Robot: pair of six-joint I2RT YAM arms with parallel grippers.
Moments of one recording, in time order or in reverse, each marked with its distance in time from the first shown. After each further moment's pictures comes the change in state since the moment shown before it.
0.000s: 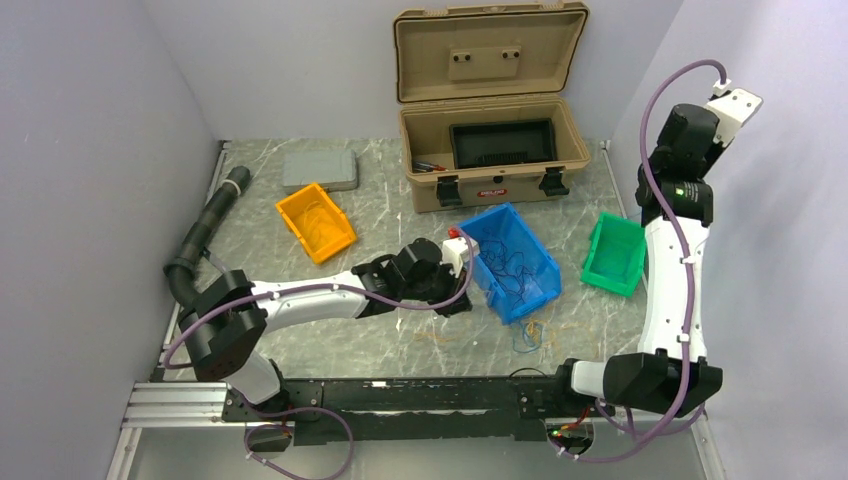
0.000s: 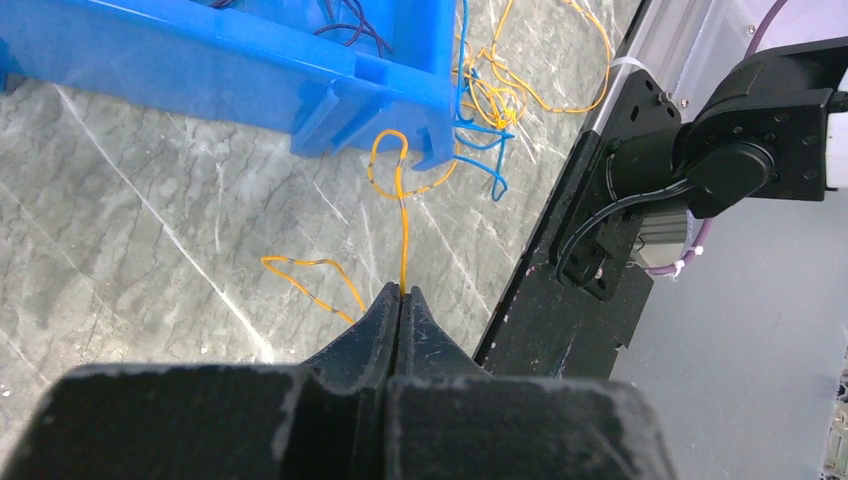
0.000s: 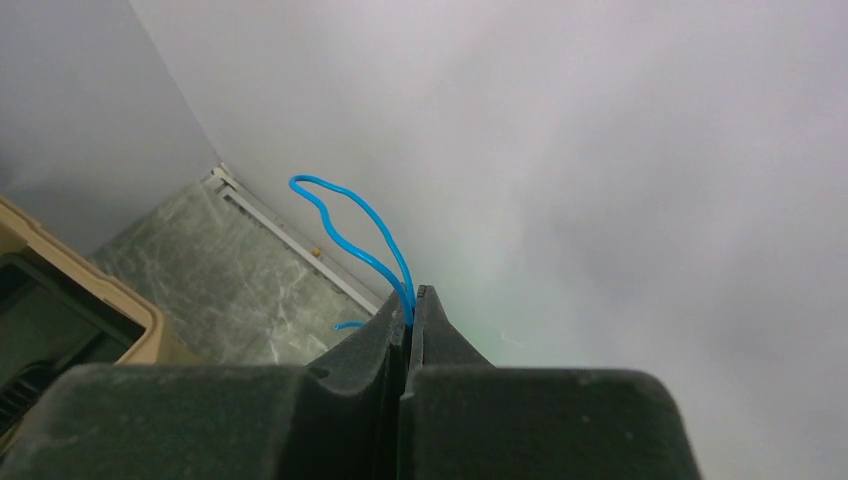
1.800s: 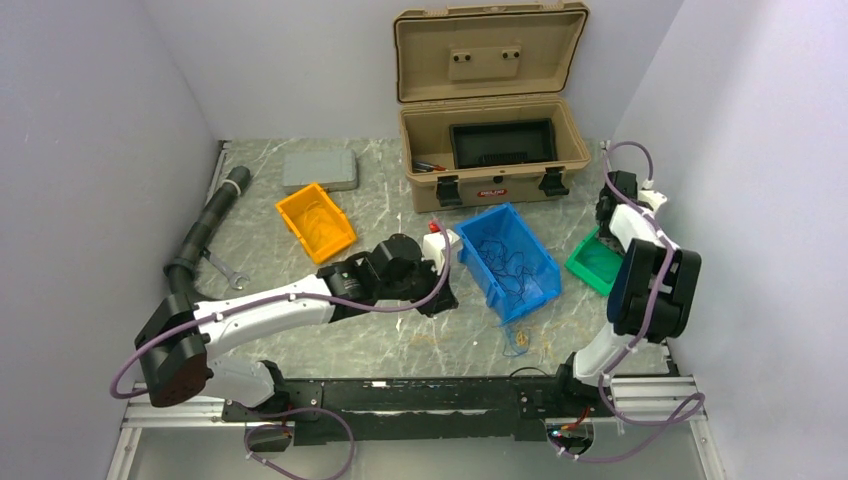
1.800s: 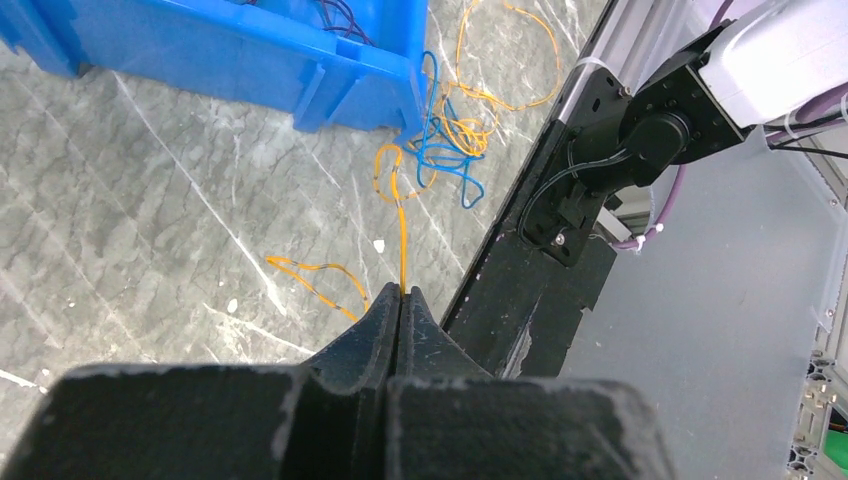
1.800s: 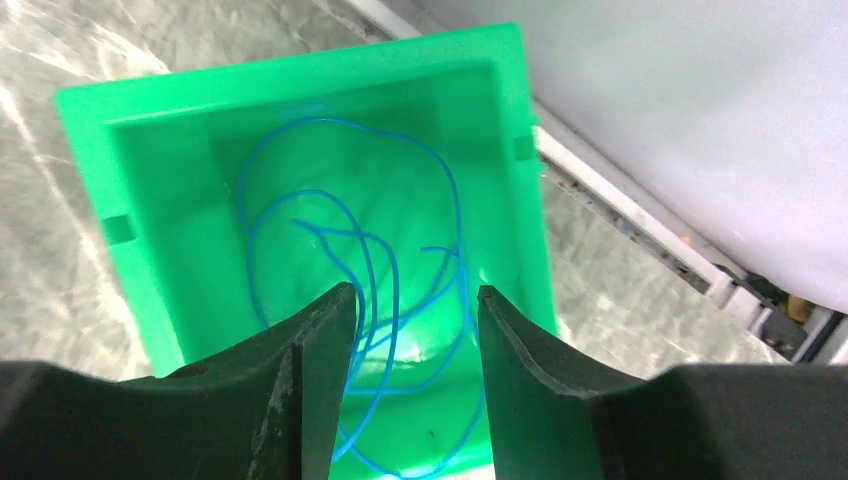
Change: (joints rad) left arm -0.001 -0.219 -0.003 -0.190 -0.029 0.008; right arm -0.058 0.446 -0.423 0.010 -0.127 0.397
